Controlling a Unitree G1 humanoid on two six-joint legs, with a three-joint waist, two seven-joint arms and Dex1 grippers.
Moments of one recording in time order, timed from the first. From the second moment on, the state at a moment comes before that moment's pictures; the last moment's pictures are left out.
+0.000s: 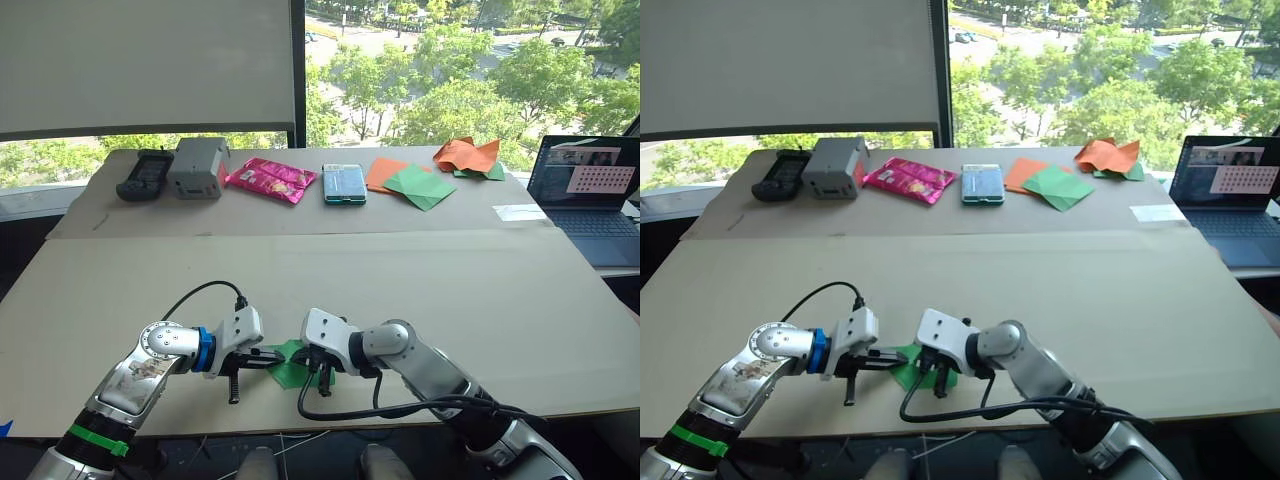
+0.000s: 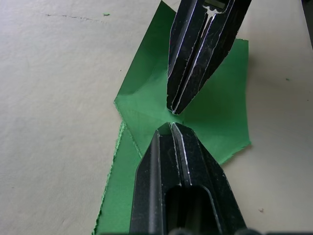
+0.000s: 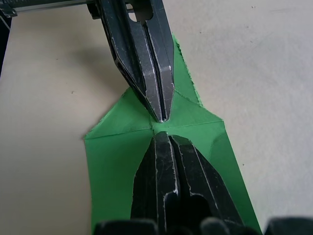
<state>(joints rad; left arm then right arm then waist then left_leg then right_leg) -0.18 0.74 -0.22 -0.14 -0.21 0.35 -1.14 -0.44 -0.36 0.63 -0.21 0.02 0.65 0.81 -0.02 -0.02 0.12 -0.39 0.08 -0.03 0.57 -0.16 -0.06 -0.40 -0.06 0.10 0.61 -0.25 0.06</state>
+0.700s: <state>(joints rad) -0.18 0.75 -0.24 -0.11 -0.20 0.30 -1.15 -0.34 -0.51 0.55 -0.32 0.04 0.68 0.83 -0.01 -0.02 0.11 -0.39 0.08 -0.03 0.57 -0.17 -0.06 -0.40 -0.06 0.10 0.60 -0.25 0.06</state>
